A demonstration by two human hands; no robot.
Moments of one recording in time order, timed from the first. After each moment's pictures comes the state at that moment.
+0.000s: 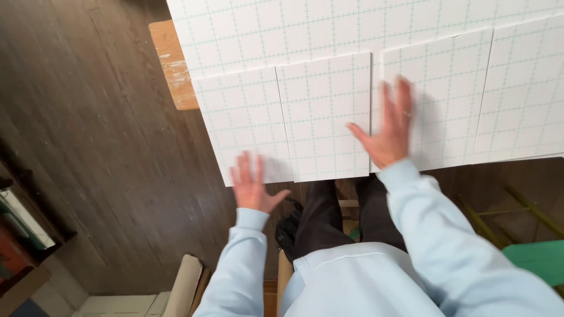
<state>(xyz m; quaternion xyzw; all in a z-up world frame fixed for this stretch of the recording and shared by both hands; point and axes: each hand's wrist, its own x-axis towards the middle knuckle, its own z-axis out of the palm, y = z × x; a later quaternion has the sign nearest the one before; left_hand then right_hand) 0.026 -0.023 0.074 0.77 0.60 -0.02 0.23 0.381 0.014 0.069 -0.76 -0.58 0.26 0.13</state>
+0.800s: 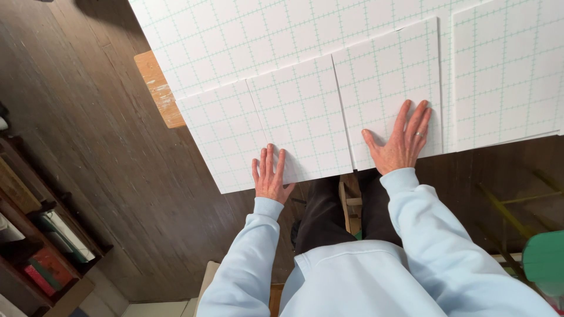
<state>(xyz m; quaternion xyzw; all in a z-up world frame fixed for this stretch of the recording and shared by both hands) 0.101 -0.025 0.053 0.81 0.52 -0.10 0.25 0.423 -0.059 0.055 -0.87 -0.41 0.27 0.07</state>
